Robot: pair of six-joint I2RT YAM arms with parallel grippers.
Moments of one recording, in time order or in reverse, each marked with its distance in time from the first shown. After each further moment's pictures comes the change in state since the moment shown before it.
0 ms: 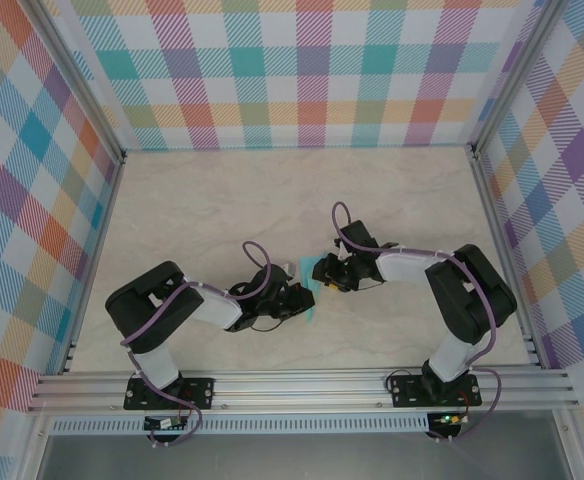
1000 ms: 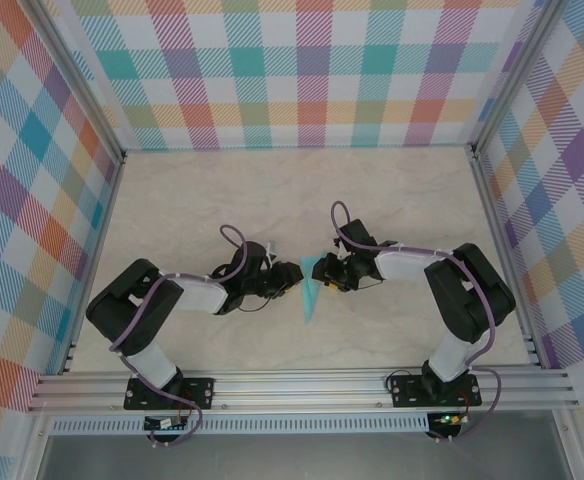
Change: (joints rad) left arm 0.200 -0.068 0.041 -0.060 0.137 -0.005; right arm 0.002 0.009 0.019 -0.027 0.006 0.000
